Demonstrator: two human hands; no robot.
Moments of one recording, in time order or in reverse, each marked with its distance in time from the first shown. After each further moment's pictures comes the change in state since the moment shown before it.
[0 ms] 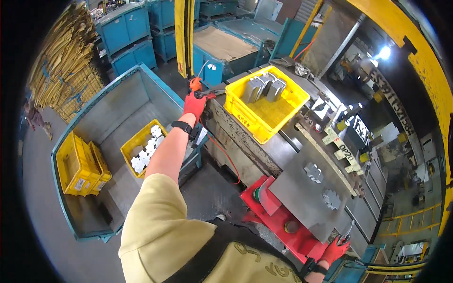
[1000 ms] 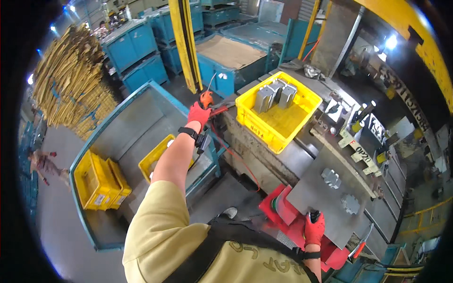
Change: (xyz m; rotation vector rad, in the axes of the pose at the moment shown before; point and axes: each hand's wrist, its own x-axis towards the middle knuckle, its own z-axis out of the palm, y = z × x) left_hand 0.018 -0.007 -0.030 0.350 -0.080 -0.044; right_hand -0.066 -0.130 0.069 0.413 -0.582 -0.227
